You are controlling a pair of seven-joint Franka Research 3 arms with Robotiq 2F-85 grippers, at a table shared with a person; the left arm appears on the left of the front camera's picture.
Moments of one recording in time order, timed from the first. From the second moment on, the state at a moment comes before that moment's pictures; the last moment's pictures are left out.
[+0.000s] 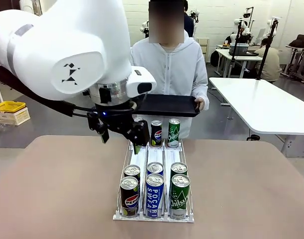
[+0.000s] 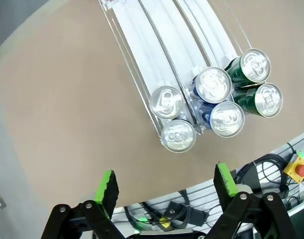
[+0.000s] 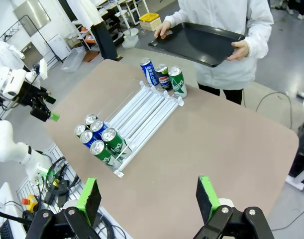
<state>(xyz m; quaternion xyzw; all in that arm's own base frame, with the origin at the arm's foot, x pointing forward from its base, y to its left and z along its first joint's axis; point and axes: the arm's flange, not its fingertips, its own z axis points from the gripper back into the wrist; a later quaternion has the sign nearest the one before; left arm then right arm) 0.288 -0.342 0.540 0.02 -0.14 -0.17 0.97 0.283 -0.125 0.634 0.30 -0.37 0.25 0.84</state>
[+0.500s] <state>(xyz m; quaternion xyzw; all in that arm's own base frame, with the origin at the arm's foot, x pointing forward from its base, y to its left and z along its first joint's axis) 0.275 -0.386 0.499 0.00 -0.11 0.01 0.99 0.283 -0.125 0.634 0.30 -0.37 0.25 0.84</state>
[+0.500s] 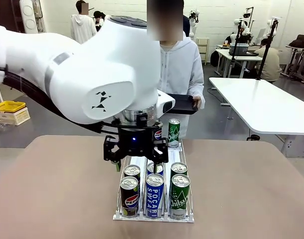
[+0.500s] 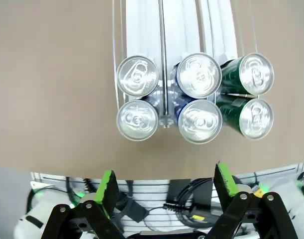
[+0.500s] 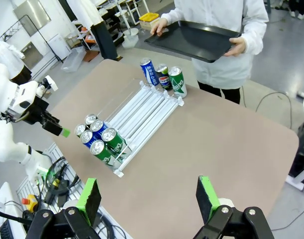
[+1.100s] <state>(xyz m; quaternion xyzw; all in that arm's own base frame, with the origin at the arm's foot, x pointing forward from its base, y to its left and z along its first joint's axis) 0.286 -0.412 0.456 -0.03 -0.09 -0.01 0.99 0.283 -0.125 0.634 0.30 -0.37 0.25 0.84</state>
